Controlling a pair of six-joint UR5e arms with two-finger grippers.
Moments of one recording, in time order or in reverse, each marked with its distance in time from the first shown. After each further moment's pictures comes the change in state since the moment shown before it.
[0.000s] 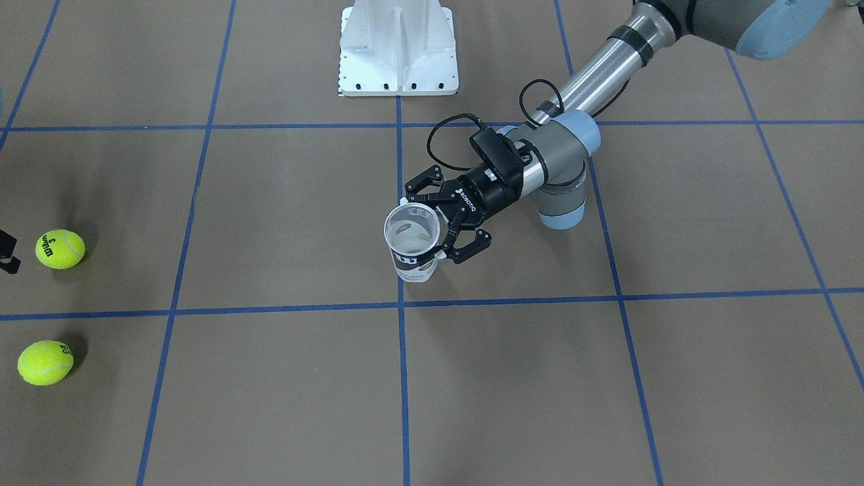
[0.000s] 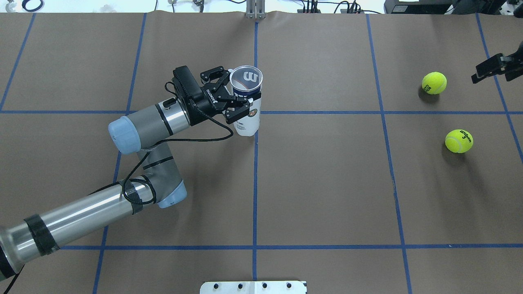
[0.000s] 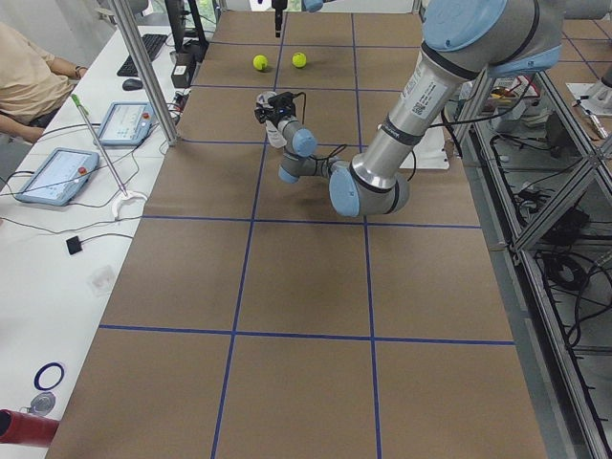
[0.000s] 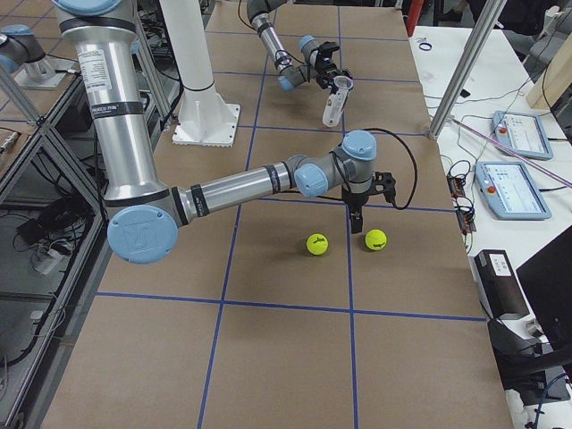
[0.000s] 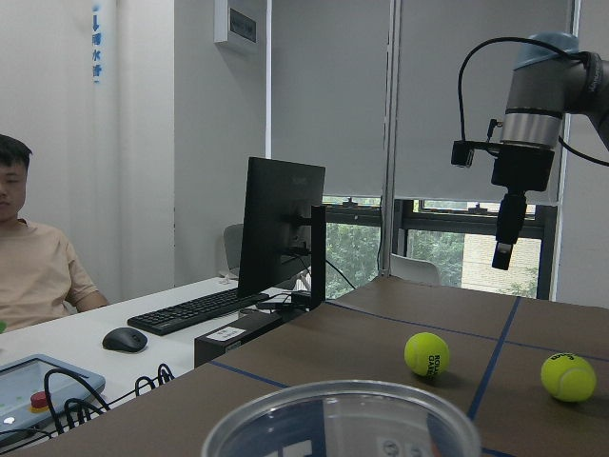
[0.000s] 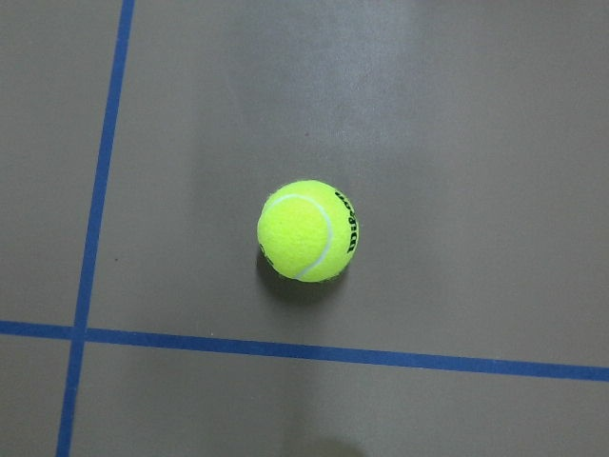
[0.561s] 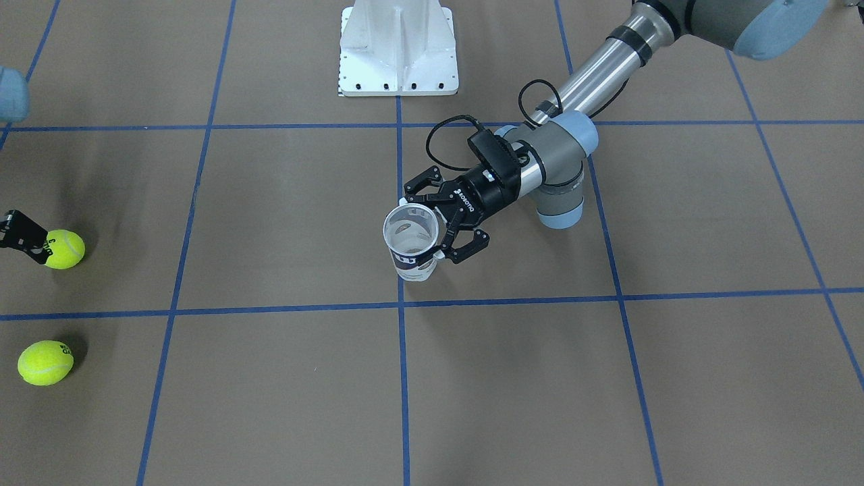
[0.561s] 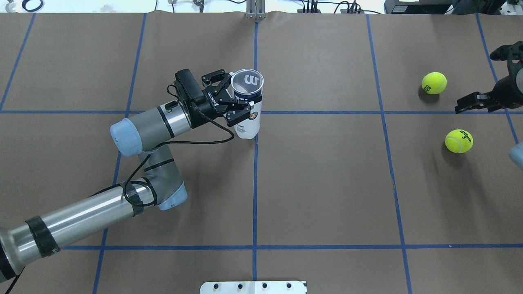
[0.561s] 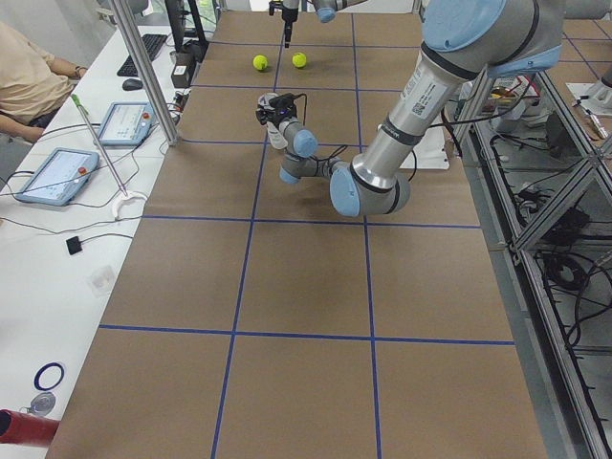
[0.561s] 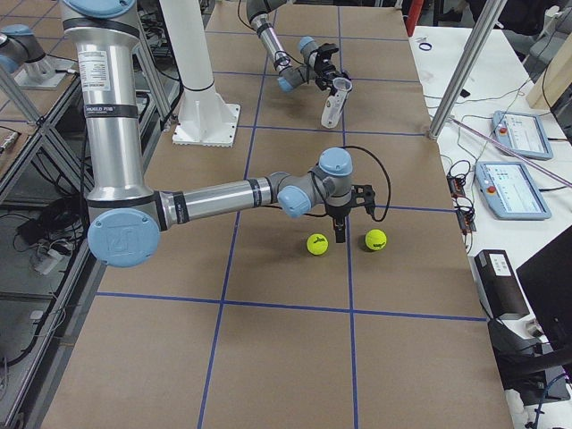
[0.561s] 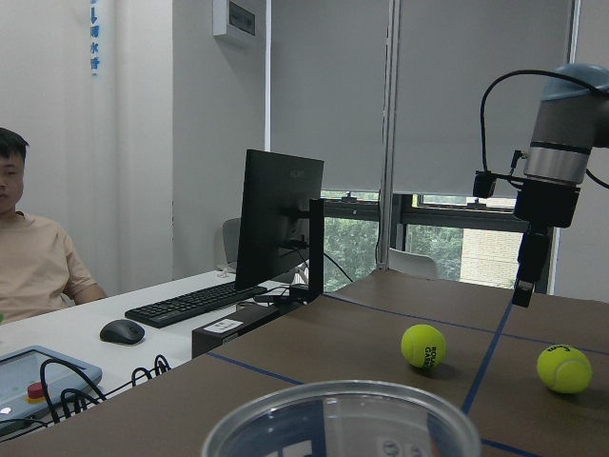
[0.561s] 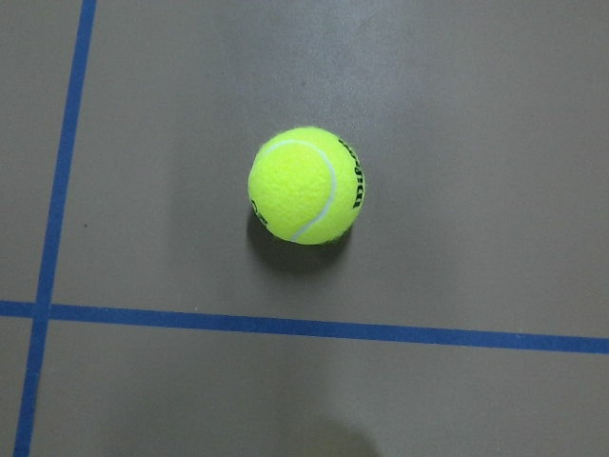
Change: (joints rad) left arm 0.006 0.000 0.006 0.000 -0.001 0.000; right arm -0.097 -0.140 -0.004 0.270 -0.072 0.153
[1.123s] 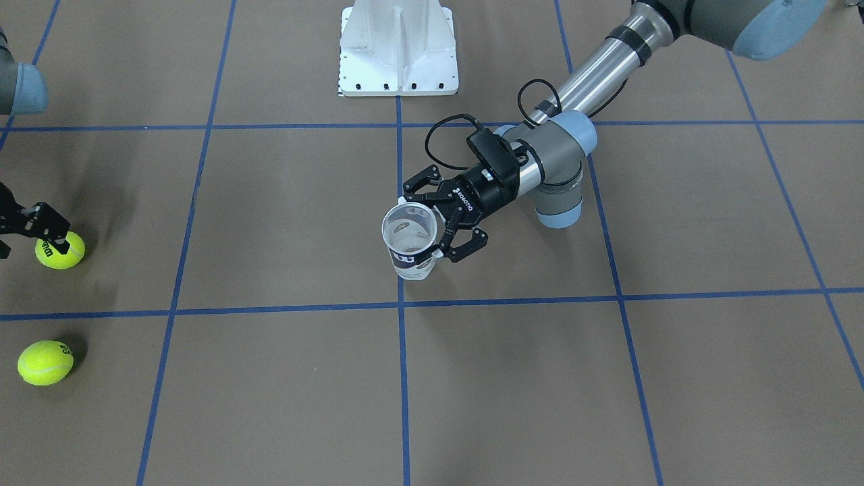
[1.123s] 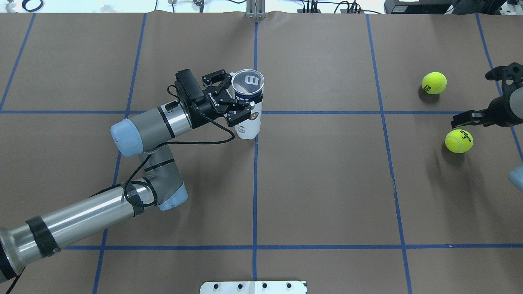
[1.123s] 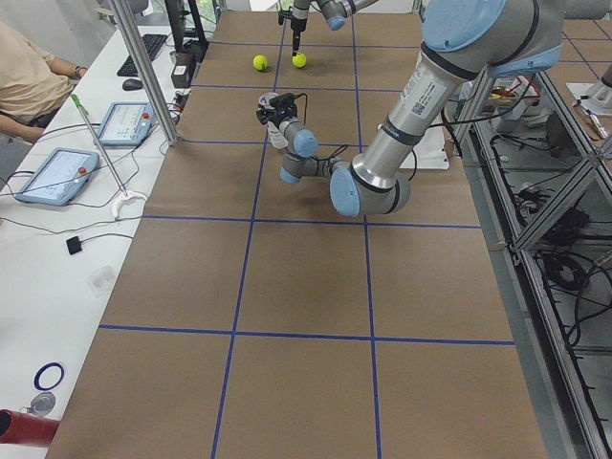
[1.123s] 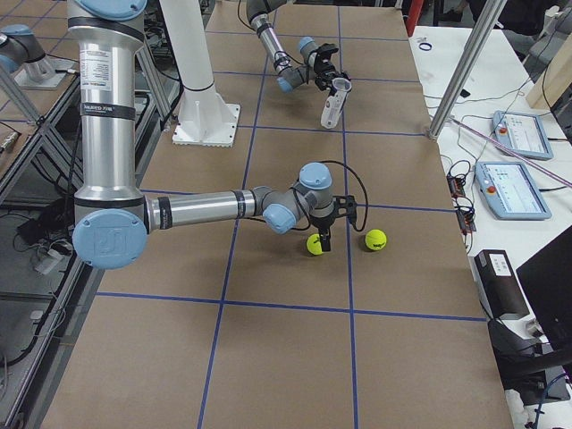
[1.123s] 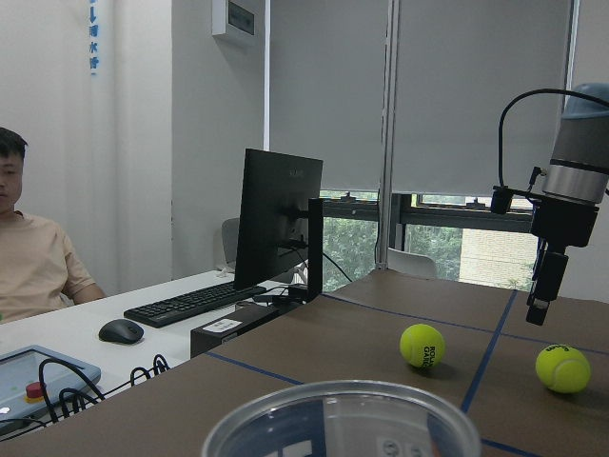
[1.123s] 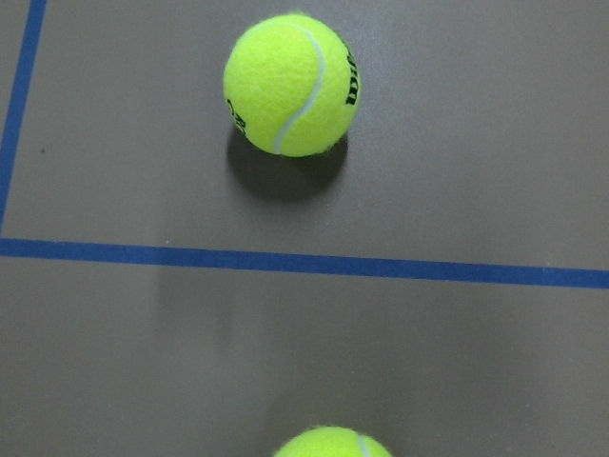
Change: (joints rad) left arm 0.002 -0.001 0.000 -0.001 0.001 -0.001; right arm -0.084 -0.066 -0.030 0.149 -0.069 0.072
